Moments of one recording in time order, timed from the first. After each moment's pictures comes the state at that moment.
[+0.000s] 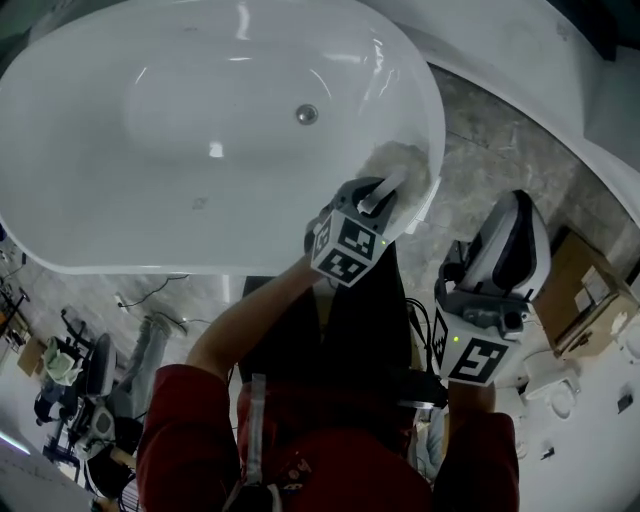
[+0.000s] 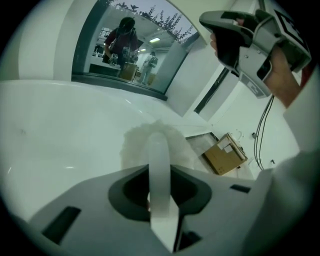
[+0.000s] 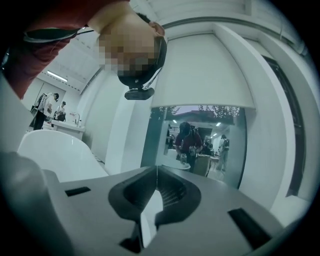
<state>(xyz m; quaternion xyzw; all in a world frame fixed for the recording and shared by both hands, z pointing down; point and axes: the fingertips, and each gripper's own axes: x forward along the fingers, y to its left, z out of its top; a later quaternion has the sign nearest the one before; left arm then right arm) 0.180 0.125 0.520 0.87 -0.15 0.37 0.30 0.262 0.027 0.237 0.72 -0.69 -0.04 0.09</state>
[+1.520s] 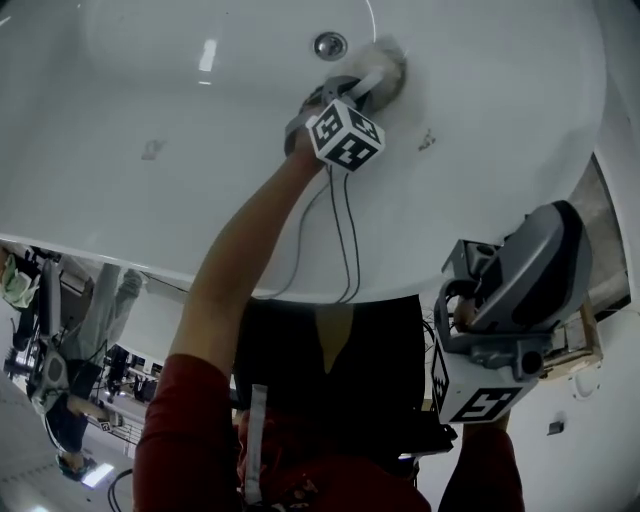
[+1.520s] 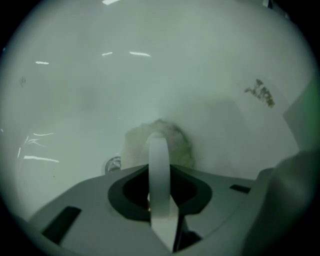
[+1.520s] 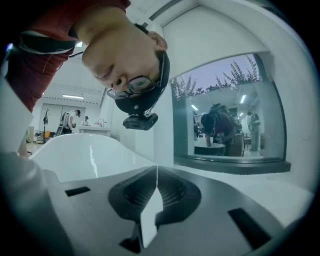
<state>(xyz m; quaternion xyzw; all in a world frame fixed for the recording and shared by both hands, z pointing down) 0.063 0.064 0.855 0.77 -0.25 0.52 0.28 0.163 -0.032 0.430 0.60 -0.80 0.04 0.07</state>
